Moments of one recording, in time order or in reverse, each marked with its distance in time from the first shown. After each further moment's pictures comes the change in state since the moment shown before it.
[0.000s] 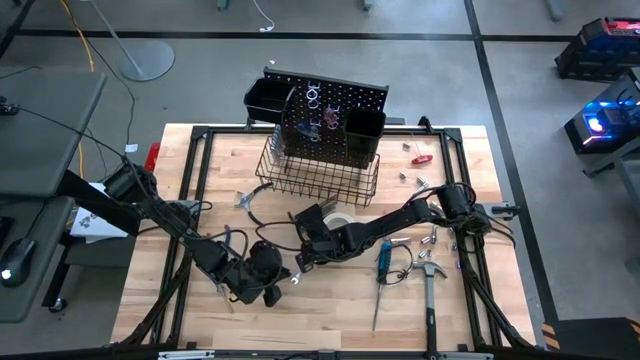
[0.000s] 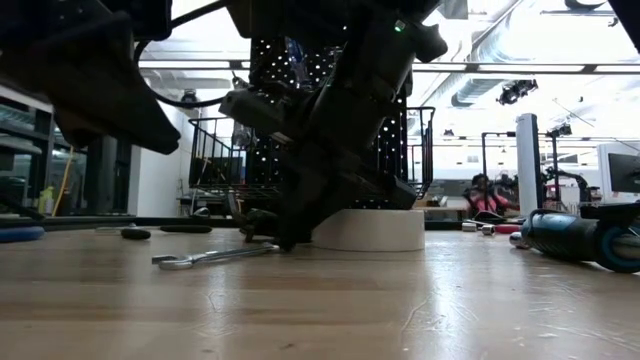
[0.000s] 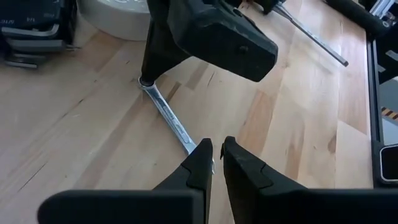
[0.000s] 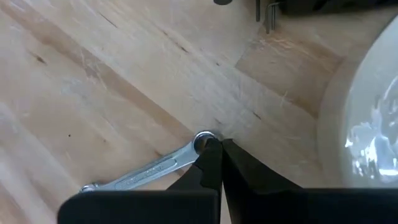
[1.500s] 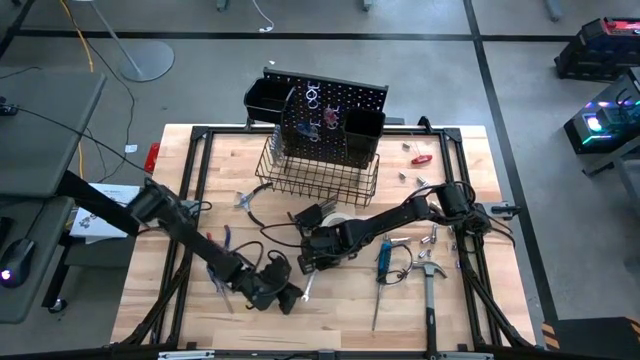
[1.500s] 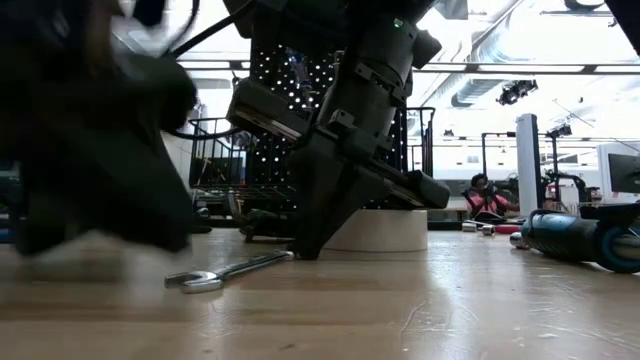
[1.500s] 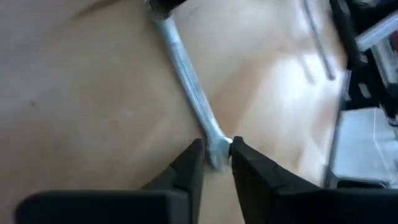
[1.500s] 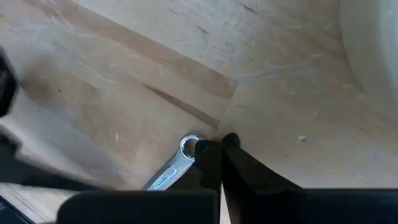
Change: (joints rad) left arm 0.025 0.284 0.000 0.406 0.169 -0.370; right arm -0.021 0.049 0.005 -0.098 -0.291 0.206
